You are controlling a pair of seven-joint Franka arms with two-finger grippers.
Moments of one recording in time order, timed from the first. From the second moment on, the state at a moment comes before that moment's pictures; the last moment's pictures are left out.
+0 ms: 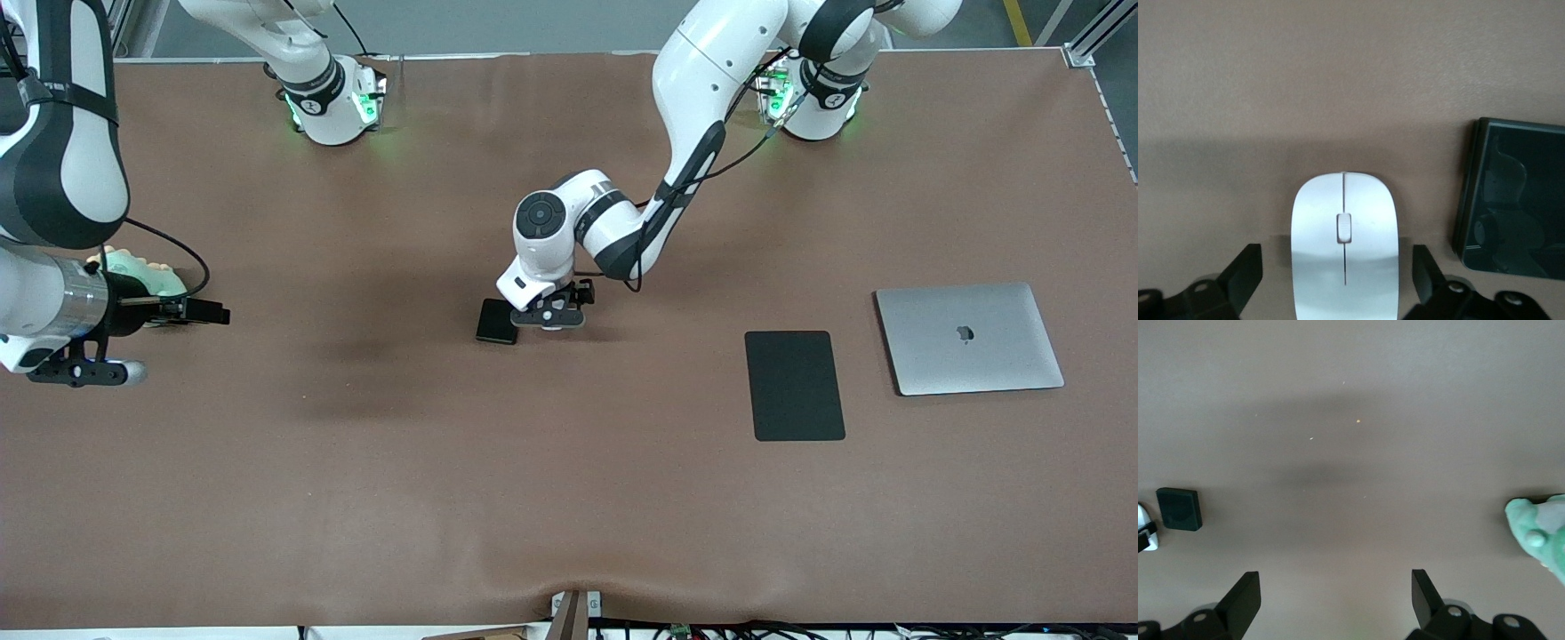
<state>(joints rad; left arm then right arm) -0.87 0.87 -0.05 -1.43 0.03 2.29 -0.90 0.09 0.30 -0.14 -1.54 0.16 1.58 -0.01</state>
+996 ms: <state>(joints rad) -0.83 0.76 -0.04 -1.39 0.03 2.16 -0.92 0.12 0.31 0.09 -1.65 0.17 1.76 0.31</state>
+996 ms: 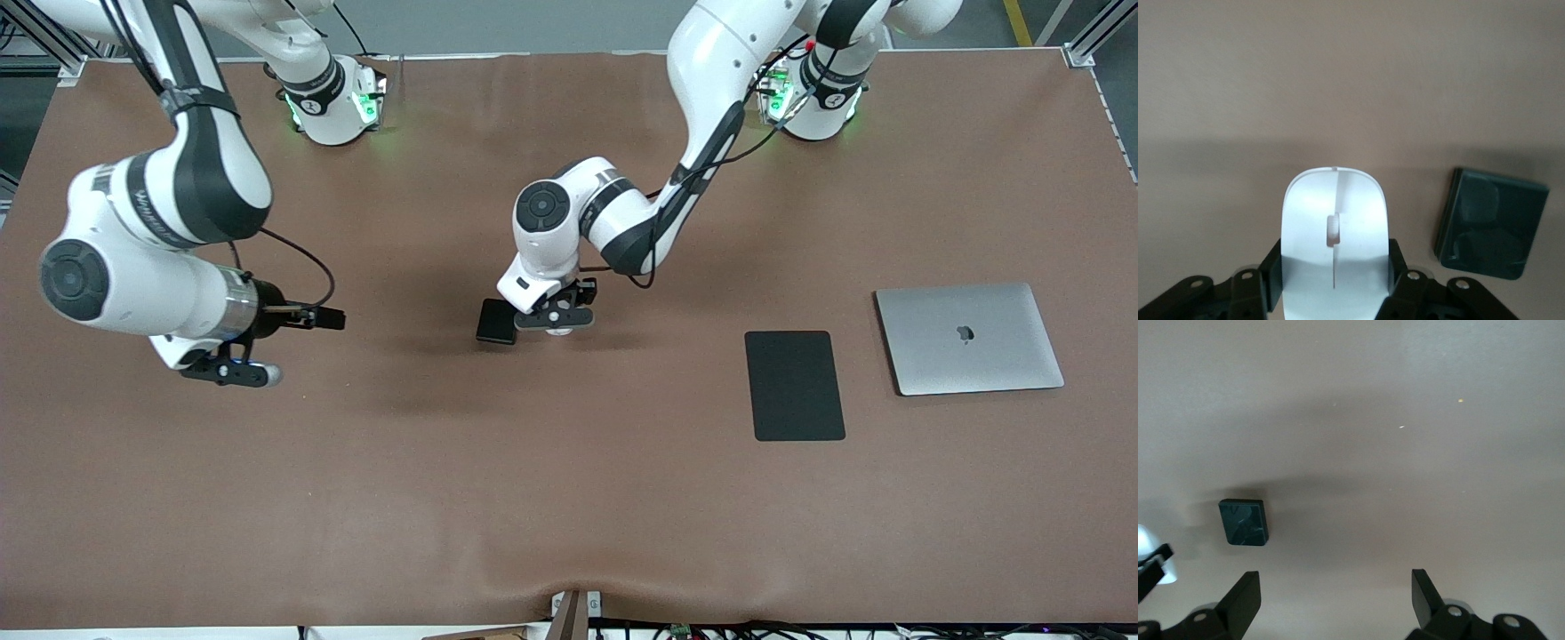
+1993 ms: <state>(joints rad) -0.49 0.59 -0.04 -1.48 0.03 2.04 -0.72 0.22 0.45 0.22 -1.75 0.16 2.07 0.57</state>
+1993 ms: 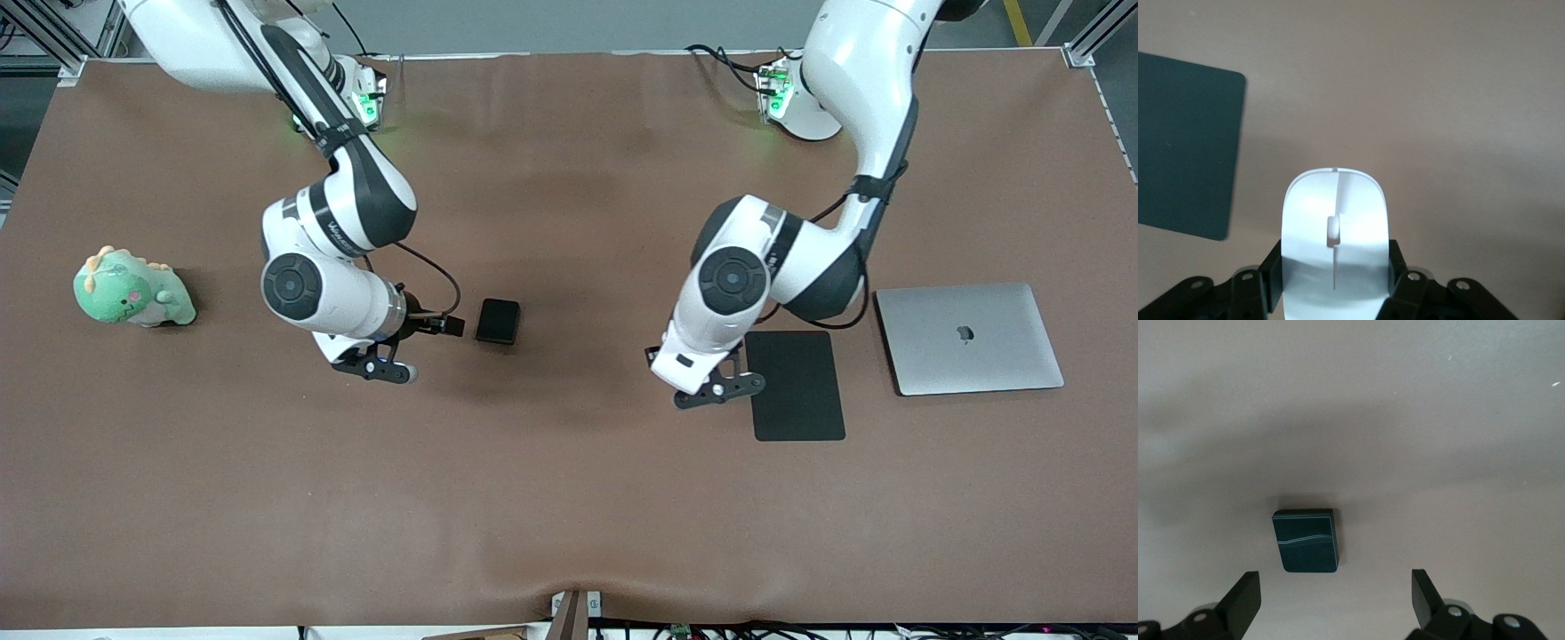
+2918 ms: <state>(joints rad) -0.24 0.54 -0.04 -1.61 0.03 2.04 -0.14 0.35 0.61 0.23 -1.83 0.03 2.37 0.76</state>
